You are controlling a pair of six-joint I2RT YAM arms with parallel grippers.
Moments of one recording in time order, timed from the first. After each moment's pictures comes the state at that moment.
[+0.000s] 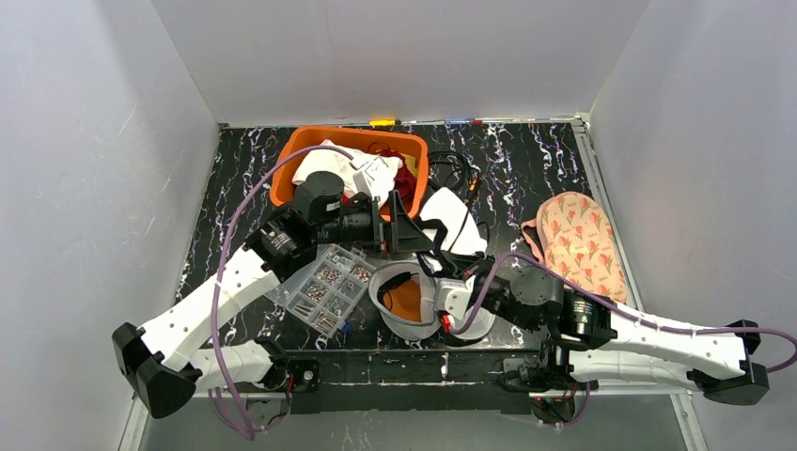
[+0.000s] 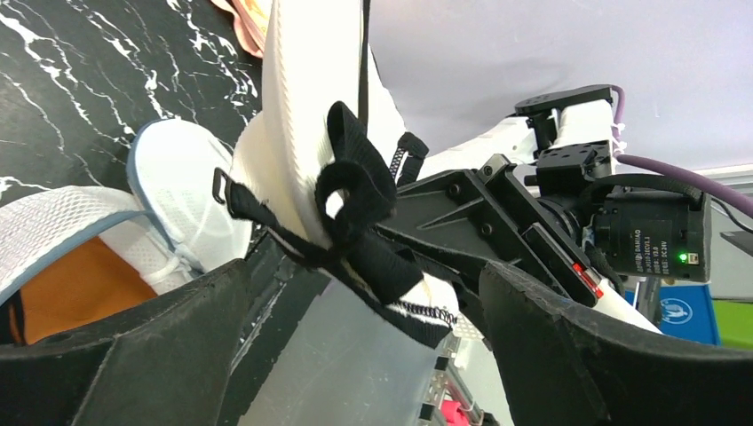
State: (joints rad) left arm -0.76 1.11 1.13 -0.37 0.52 -0.82; right arm 1.37 0.68 0.72 -0.20 0.35 -0.87
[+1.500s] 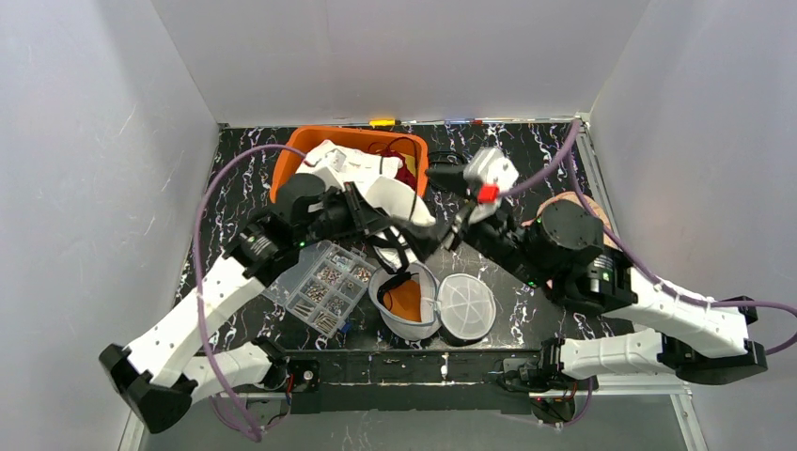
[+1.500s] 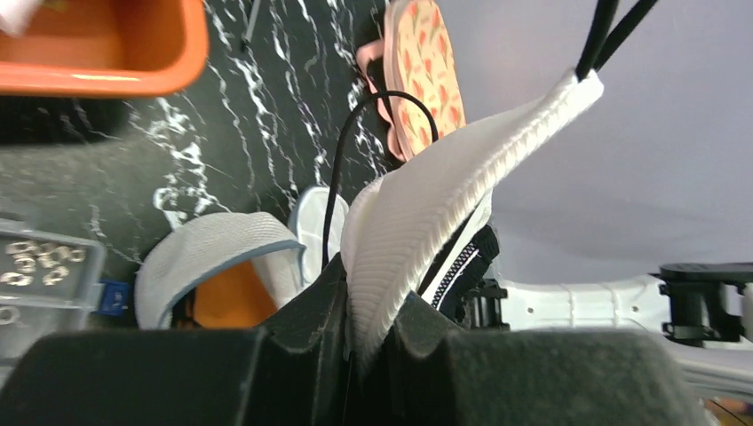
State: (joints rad) left arm -0.70 1.07 1.14 -0.50 0.19 -0.84; right arm 1.38 1.00 1.37 -0.21 0.29 -0.18
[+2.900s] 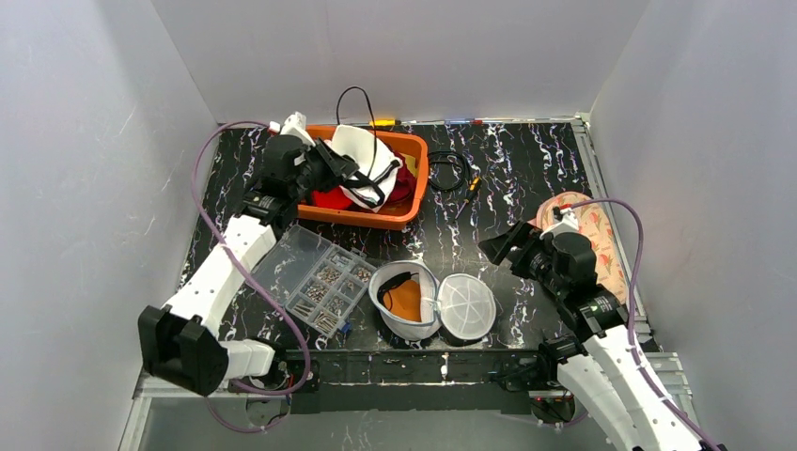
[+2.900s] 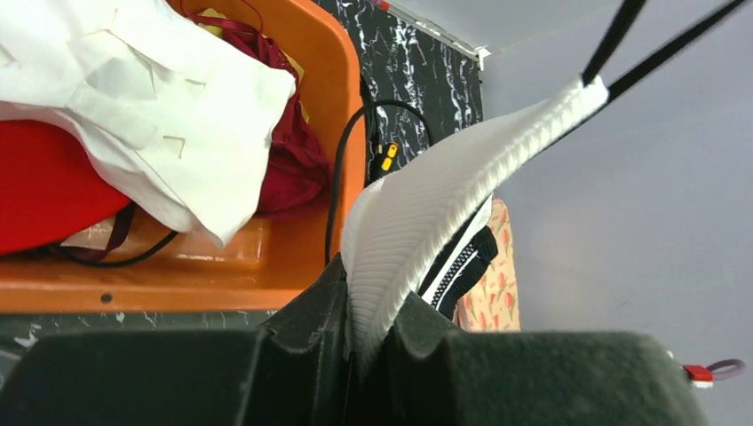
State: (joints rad) left arm -0.34 1.25 1.15 -0.25 0.15 -0.79; right arm 0.36 0.55 0.54 -0.41 -0.11 0.72
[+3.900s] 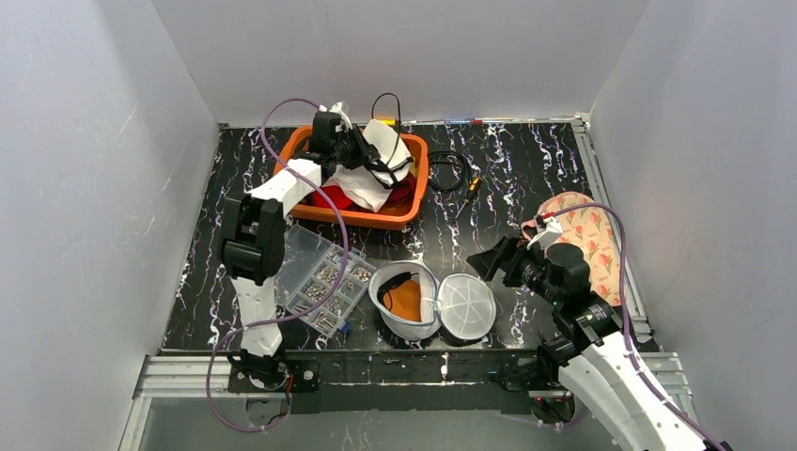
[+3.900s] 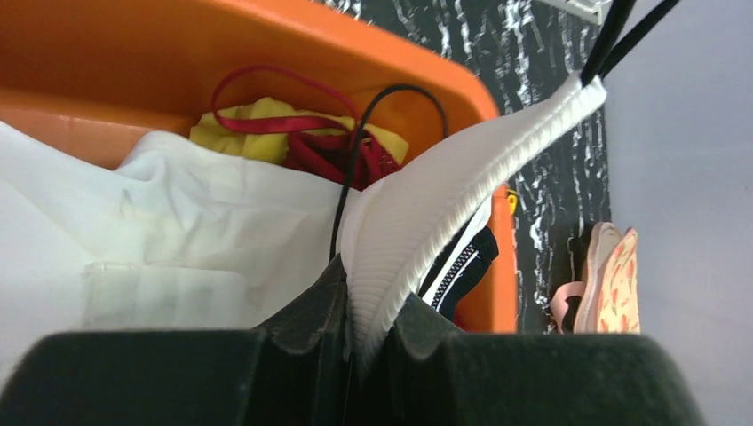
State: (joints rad) left arm -0.28 1.99 1.54 -0.06 0.28 -0.61; right arm 0.44 0.48 0.44 -0.32 -0.18 0.64
